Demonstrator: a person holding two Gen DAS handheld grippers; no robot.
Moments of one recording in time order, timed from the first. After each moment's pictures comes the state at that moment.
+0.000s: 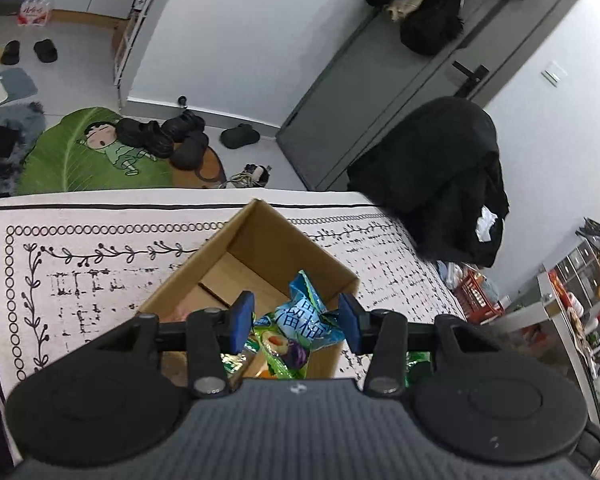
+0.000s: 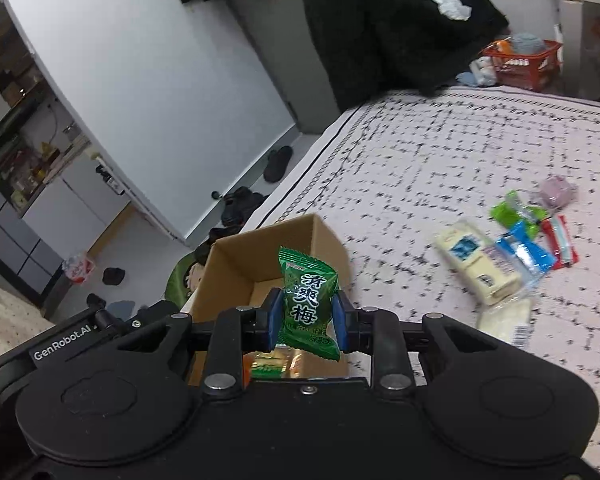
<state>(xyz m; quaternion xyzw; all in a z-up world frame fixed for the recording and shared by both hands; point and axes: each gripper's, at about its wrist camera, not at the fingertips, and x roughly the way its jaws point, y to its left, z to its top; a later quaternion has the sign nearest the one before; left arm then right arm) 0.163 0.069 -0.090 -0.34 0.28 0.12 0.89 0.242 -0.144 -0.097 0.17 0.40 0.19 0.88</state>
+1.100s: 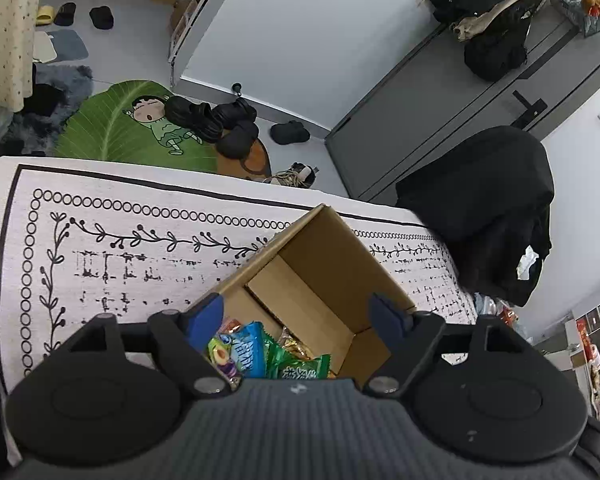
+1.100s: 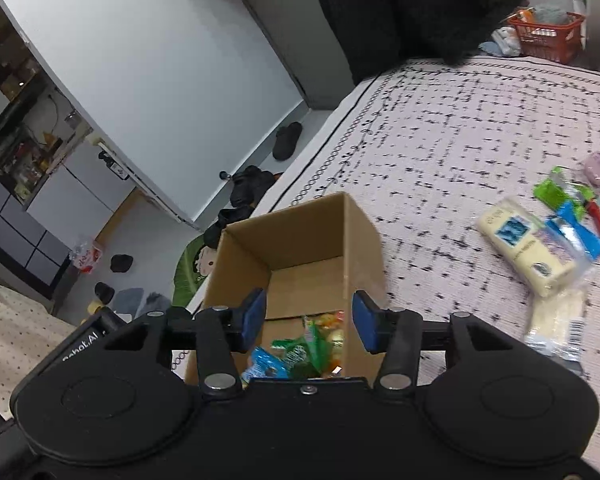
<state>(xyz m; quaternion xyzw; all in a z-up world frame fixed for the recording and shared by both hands) 0.172 0.097 -0.121 -0.40 0.29 0.19 0.85 0.262 -0.117 -0.113 0.18 0.43 0.20 0.86</state>
